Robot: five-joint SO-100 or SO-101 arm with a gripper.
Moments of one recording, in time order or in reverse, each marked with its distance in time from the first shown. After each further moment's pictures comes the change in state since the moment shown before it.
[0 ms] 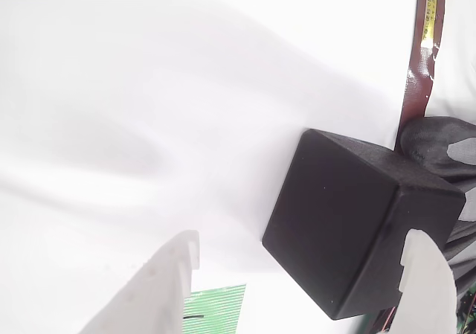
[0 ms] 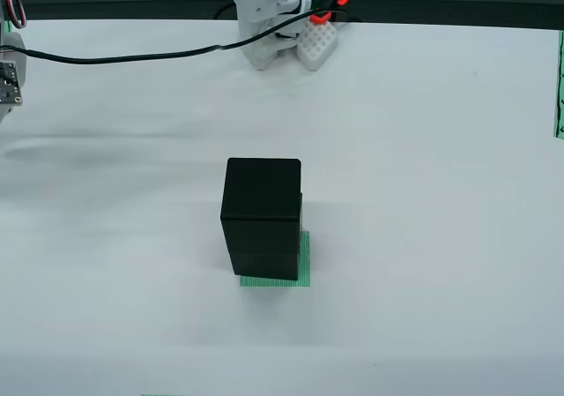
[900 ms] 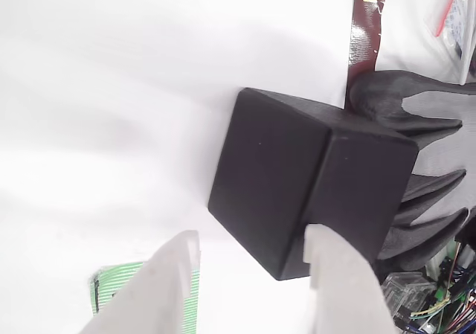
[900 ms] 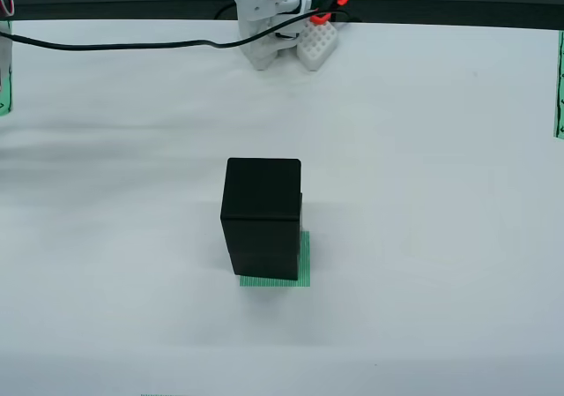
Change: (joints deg) arm 2.8 -1.6 -3.8 1.2 -0.1
